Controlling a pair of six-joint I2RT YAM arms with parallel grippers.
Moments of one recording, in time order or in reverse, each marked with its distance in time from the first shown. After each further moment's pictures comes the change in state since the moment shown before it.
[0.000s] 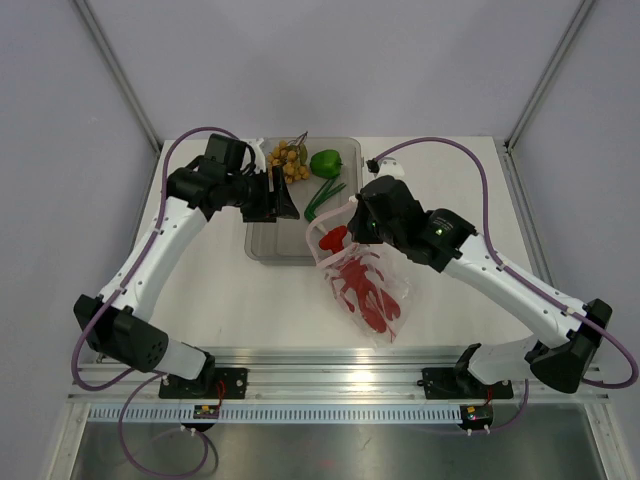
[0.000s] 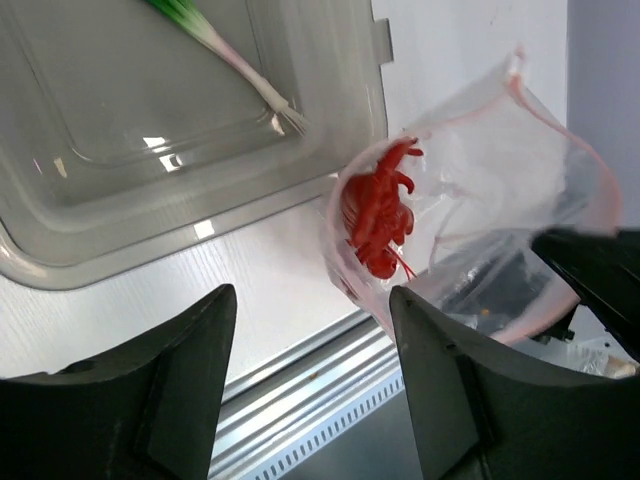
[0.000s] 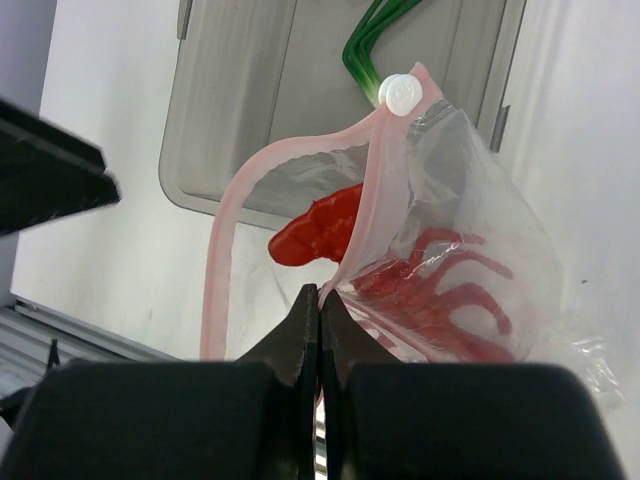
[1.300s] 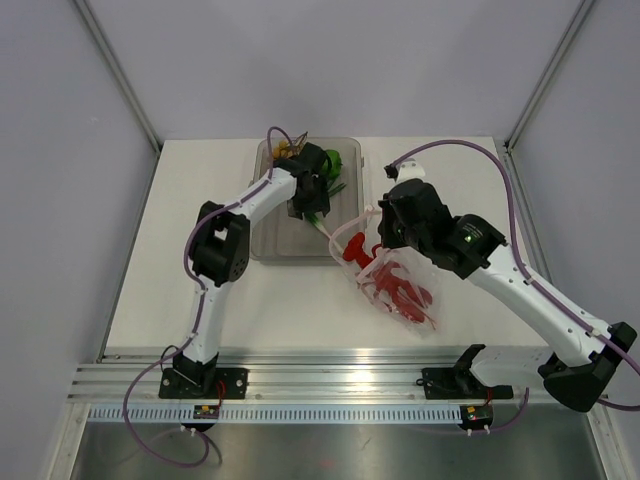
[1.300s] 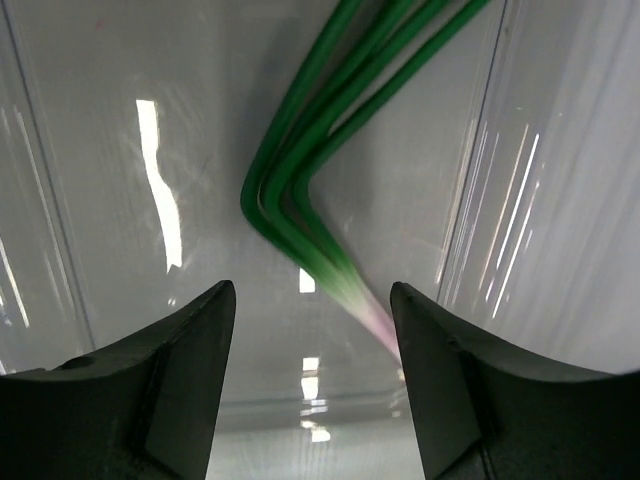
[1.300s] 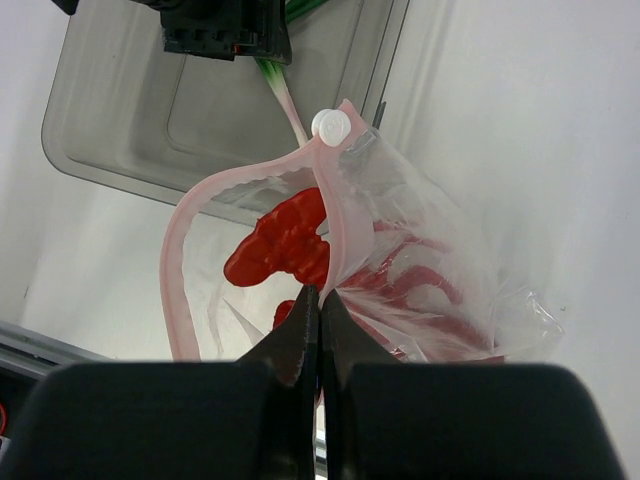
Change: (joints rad) left arm -0.116 0.820 0.370 0.156 -0.468 -0.145; right arm -0.074 -0.141 -0.048 -0.116 0.019 -0.265
